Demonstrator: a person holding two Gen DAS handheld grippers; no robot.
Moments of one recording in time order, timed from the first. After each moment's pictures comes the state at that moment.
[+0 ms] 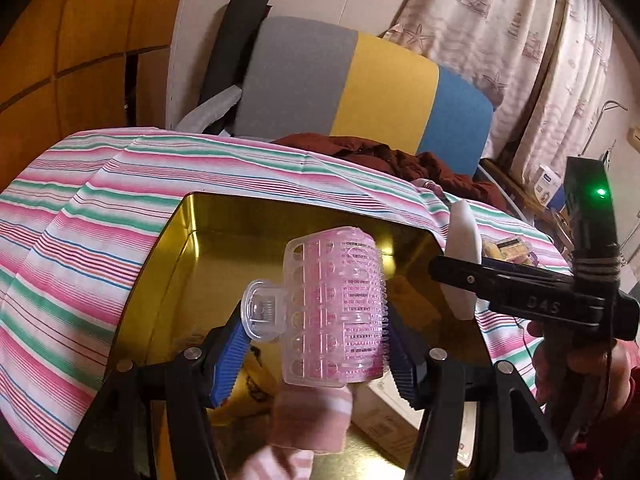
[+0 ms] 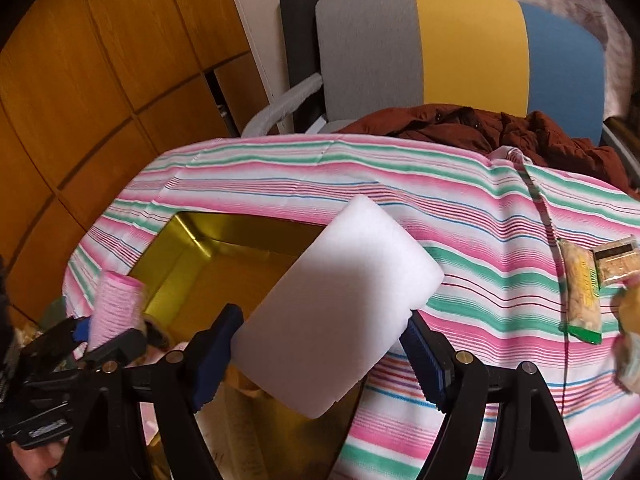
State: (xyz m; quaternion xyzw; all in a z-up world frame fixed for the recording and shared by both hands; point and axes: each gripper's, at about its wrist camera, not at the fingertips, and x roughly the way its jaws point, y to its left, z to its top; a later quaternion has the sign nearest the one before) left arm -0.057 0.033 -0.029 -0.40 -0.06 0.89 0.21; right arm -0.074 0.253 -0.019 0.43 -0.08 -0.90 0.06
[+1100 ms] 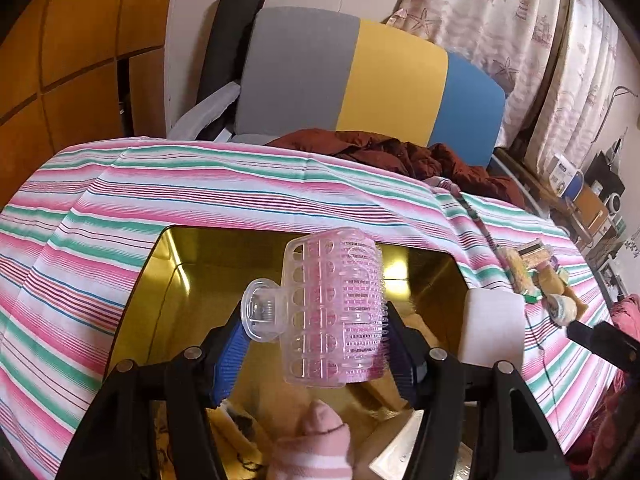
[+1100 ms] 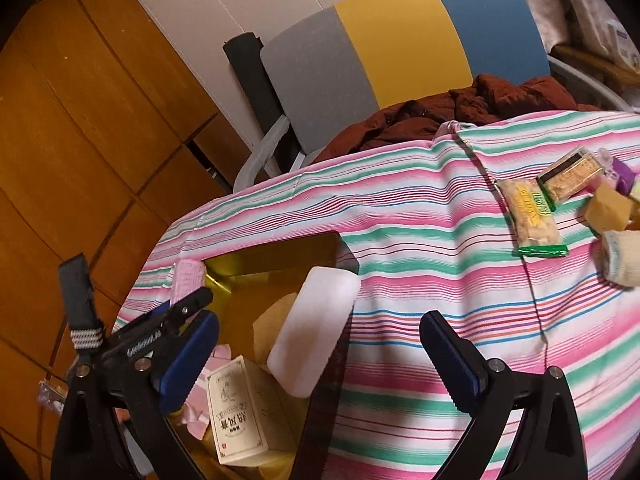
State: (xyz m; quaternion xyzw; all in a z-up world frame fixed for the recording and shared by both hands) left arm -0.104 0.065 -0.027 -0.41 -0.02 0.89 0.19; right arm 0.008 0.311 0.010 0.37 -0.23 -0.90 0.04
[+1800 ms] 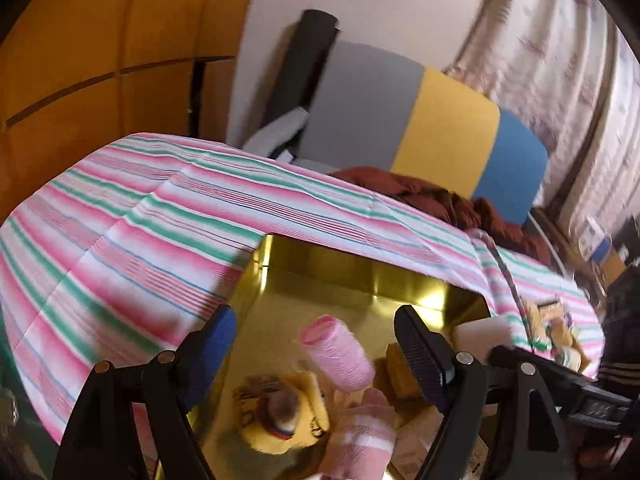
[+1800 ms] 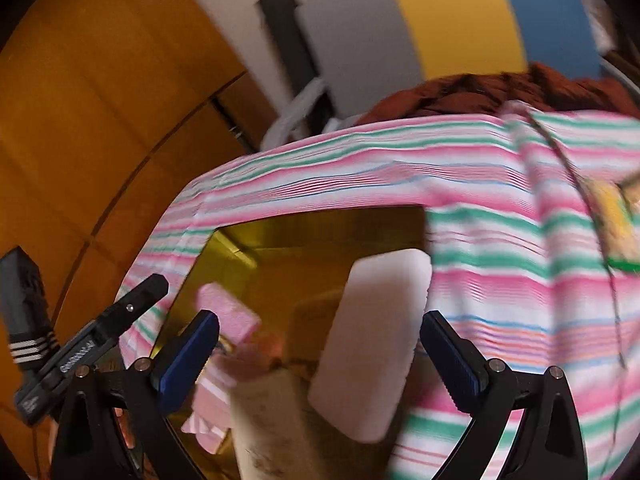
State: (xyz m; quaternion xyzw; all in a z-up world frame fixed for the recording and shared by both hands) left arm -0.072 -0.004 -0.005 -0.37 -0.11 0.92 0.09; right arm -0.057 0.240 -0.016 0.42 -0.19 -0.88 0.12
